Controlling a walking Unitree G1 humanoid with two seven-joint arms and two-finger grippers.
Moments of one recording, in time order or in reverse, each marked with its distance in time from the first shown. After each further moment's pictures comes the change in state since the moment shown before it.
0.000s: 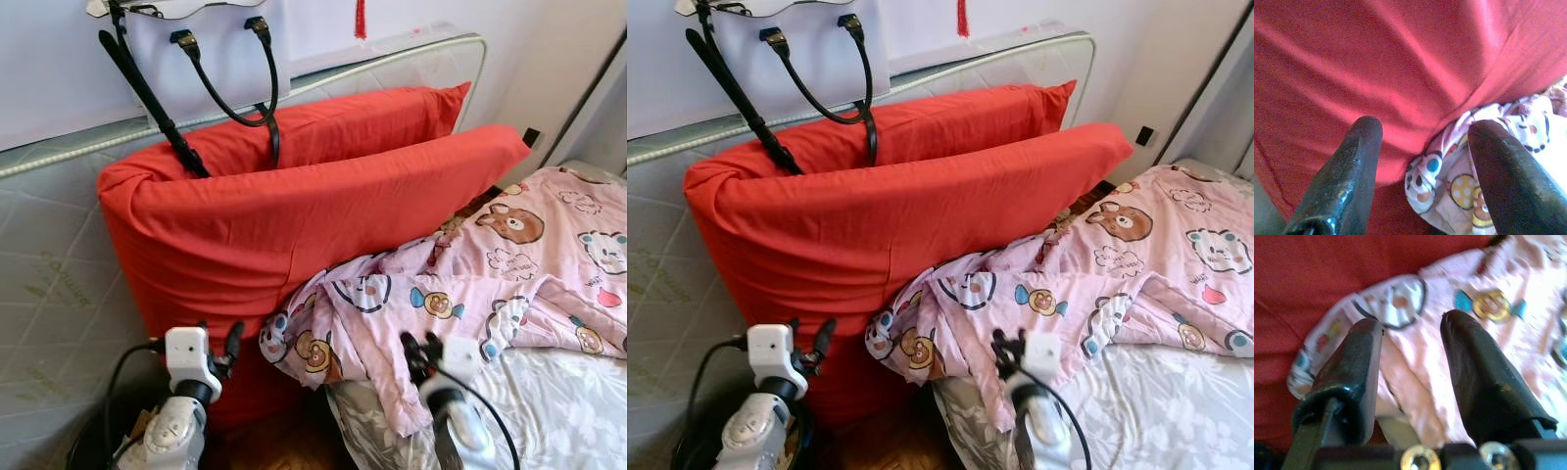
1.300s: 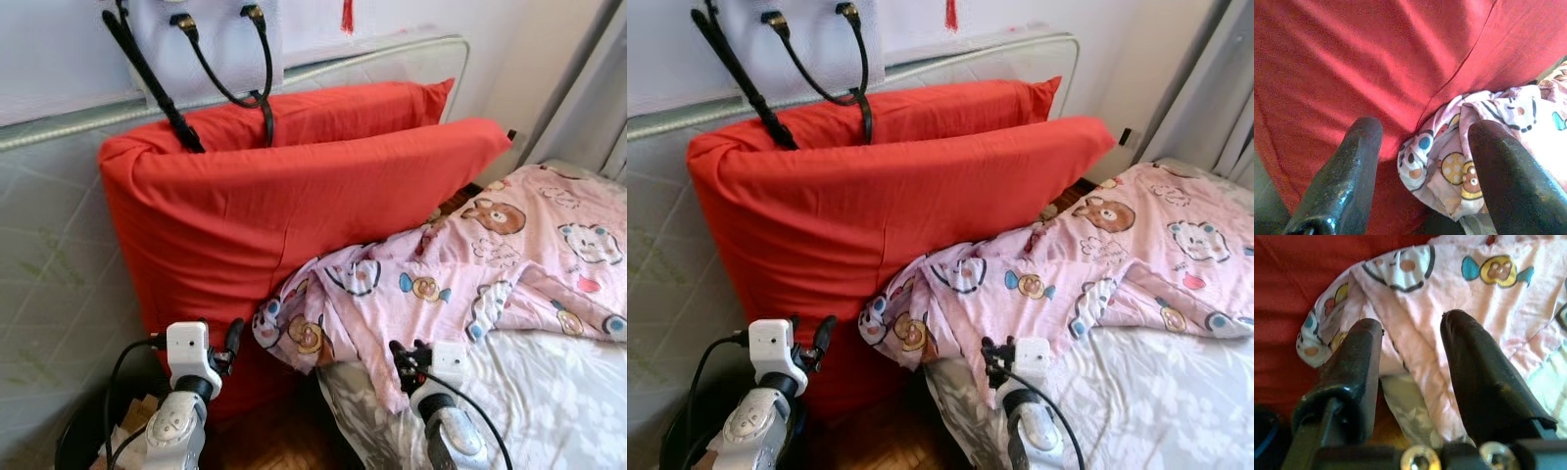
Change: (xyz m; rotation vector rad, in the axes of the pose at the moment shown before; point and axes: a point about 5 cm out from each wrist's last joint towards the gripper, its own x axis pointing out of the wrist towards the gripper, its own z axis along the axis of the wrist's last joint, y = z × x) left arm 0.001 -0.003 0.003 -0.004 0.034 0.011; right arm 0.002 0.015 -0.005 -0.003 0.066 0.076
